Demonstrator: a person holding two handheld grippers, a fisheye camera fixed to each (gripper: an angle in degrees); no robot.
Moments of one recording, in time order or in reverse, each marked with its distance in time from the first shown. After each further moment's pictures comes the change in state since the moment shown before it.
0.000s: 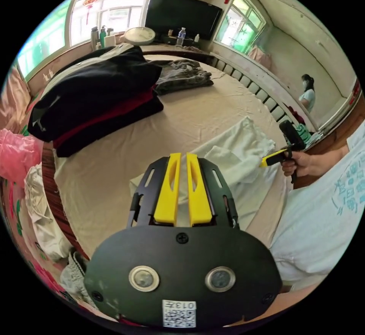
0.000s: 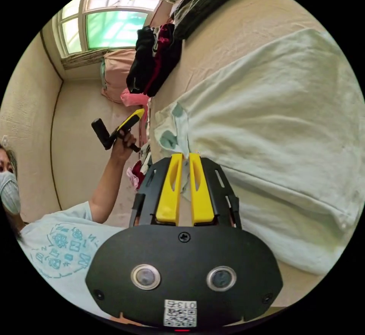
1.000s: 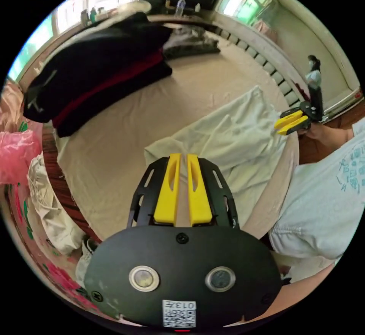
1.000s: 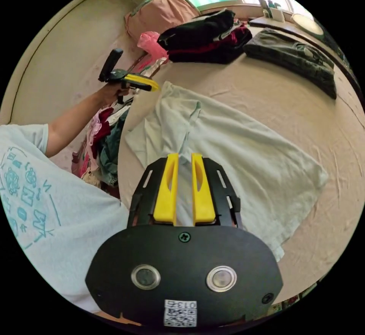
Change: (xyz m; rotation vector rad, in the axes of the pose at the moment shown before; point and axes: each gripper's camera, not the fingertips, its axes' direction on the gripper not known) left arm -0.020 -0.045 -0.019 -0.226 -0.009 0.033; right arm -0.104 -0.007 0.035 -0.177 0.435 -0.576
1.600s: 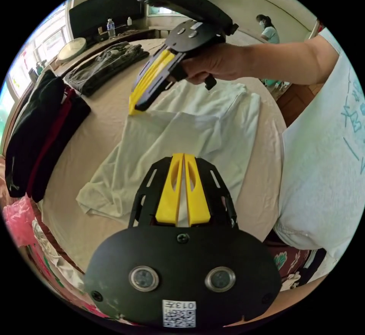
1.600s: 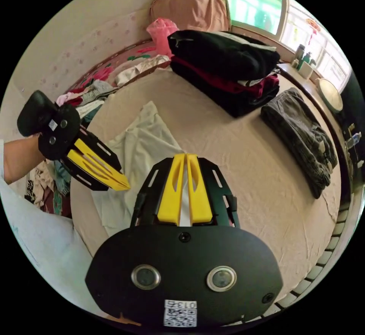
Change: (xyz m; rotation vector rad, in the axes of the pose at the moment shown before) left arm 0.159 -0.011 0.039 0.048 0.008 0.363; right arm -0.054 -0.136 0.048 -0.025 0.309 -0.291
